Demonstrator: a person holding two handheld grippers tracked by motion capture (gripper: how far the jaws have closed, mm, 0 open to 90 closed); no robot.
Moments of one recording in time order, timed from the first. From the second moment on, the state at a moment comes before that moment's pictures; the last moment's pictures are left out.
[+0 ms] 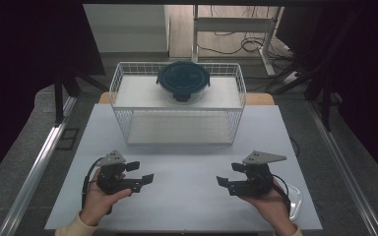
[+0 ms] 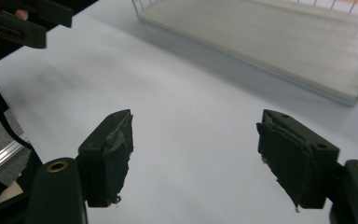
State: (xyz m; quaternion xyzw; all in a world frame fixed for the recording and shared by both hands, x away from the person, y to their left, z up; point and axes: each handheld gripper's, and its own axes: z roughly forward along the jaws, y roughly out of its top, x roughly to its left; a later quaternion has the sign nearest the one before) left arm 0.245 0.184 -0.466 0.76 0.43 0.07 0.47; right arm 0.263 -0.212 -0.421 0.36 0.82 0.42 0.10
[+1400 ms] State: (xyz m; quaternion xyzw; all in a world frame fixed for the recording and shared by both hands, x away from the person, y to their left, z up) left arm 0.243 0.195 -0.497 0.77 0.46 0.07 0.44; right arm 0.213 -0.383 -0.463 0.55 0.80 0.18 0.17
